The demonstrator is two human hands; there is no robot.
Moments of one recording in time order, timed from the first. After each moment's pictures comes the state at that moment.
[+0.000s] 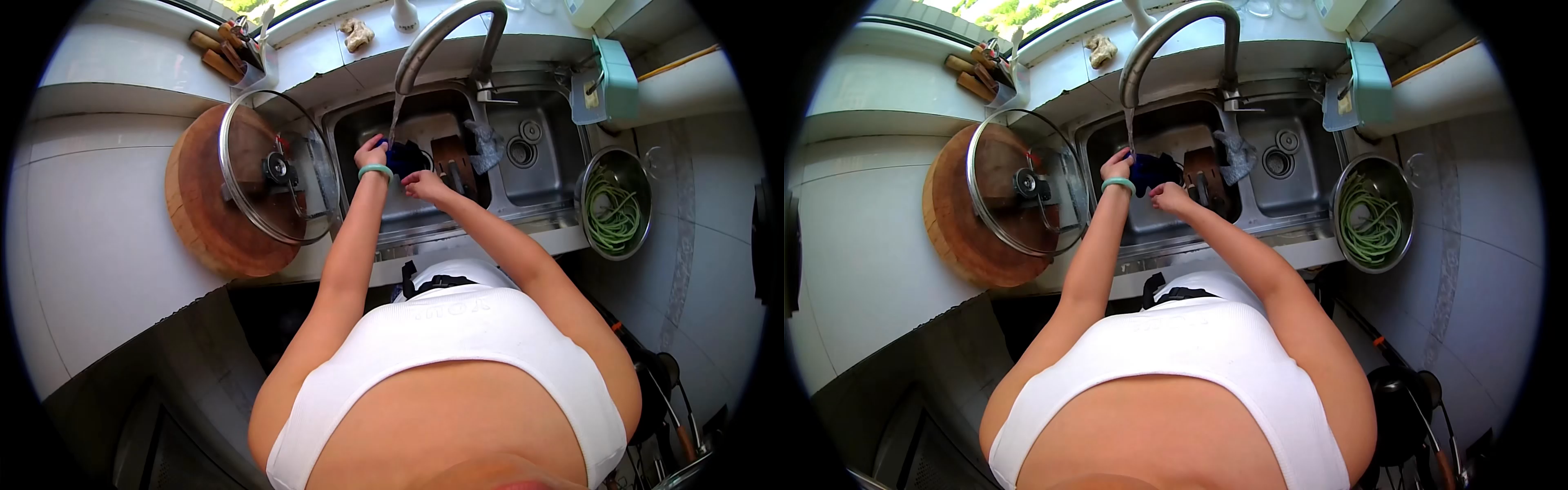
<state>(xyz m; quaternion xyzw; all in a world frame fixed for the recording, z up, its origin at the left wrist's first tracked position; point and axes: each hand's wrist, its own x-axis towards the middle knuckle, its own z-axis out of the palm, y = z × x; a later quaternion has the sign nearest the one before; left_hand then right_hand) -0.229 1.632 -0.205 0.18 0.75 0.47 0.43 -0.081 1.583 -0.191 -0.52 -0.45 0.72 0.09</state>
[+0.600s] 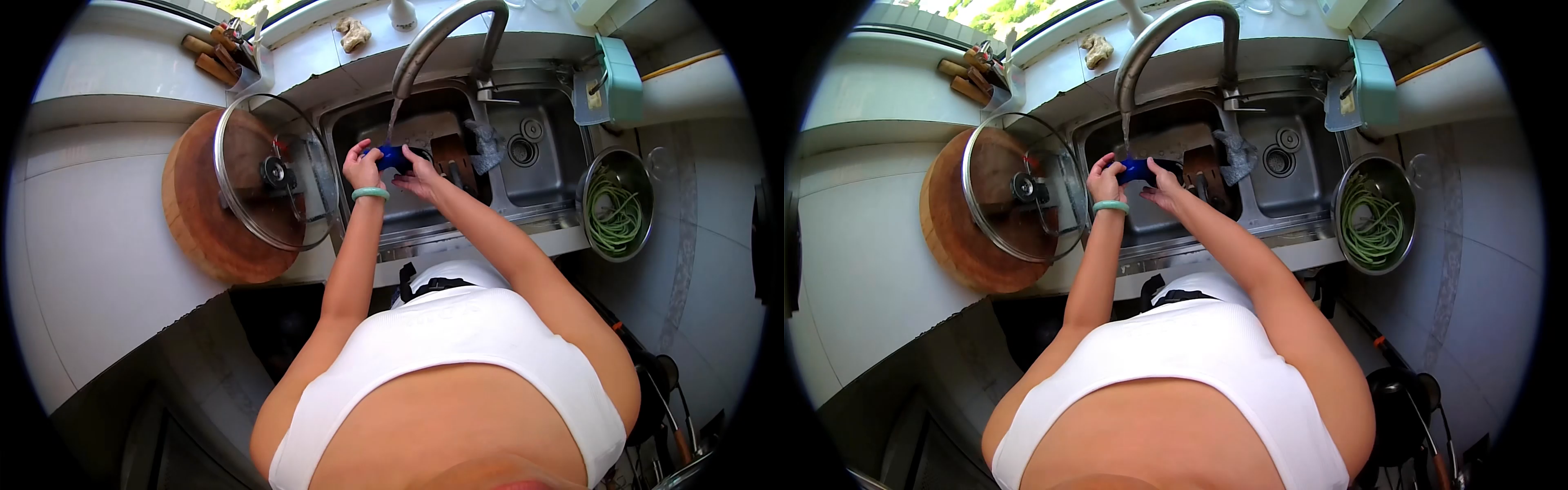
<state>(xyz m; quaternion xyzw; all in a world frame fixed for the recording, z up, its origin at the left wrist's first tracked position) -0.211 1.603 -0.119 0.10 0.64 0.61 0.46 -0.115 1.612 -0.188 -0.53 0.01 0.80 0.27</state>
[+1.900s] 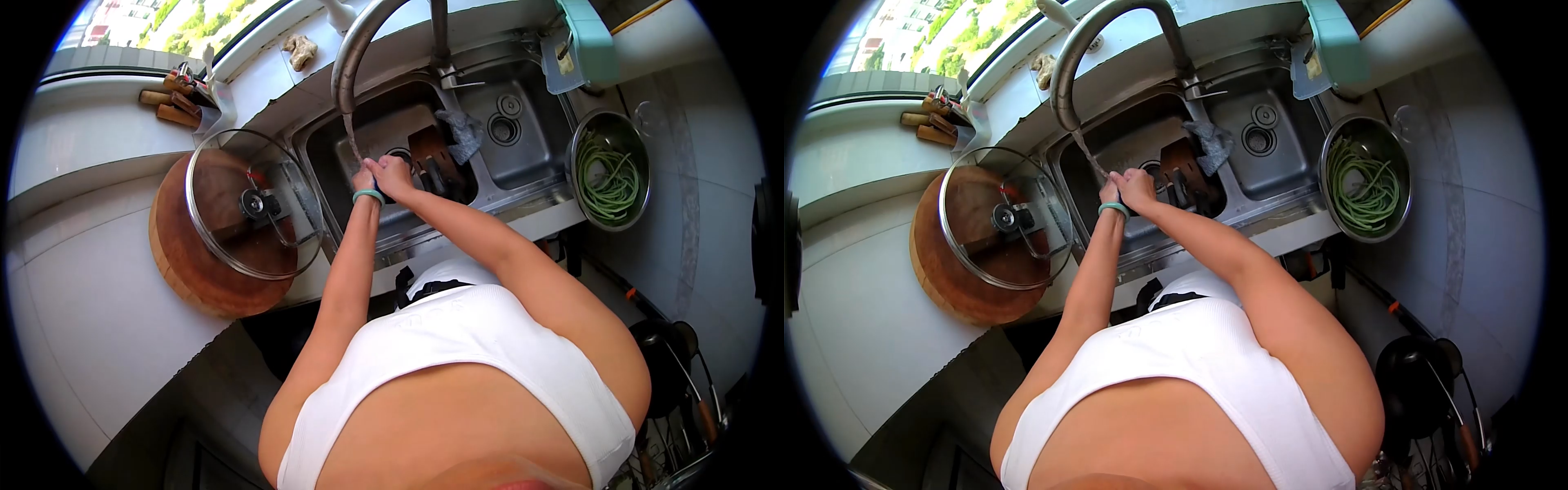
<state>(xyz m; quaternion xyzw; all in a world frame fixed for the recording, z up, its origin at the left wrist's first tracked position) -0.205 1.603 -0.226 0.12 0.79 0.36 0.48 -0.114 1.600 -0.173 -0.68 -0.47 0.49 0.29</state>
